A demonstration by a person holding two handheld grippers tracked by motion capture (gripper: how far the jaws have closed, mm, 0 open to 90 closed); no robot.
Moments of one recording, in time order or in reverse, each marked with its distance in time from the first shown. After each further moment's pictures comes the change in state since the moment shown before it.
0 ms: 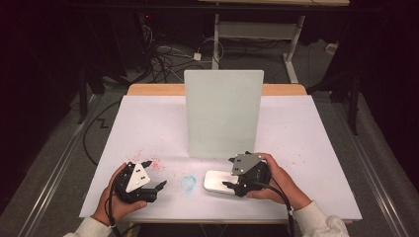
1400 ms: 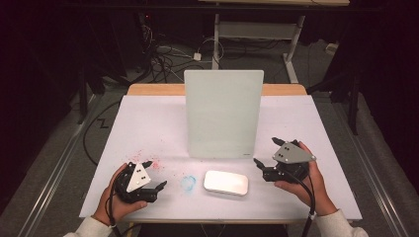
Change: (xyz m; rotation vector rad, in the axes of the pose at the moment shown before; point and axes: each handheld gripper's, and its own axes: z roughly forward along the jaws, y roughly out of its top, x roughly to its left) left arm 0.000 0.000 0.001 0.007 -0.006 -0.001; right arm -0.026 -0.054 -0.059 -0.143 -0.406 0.256
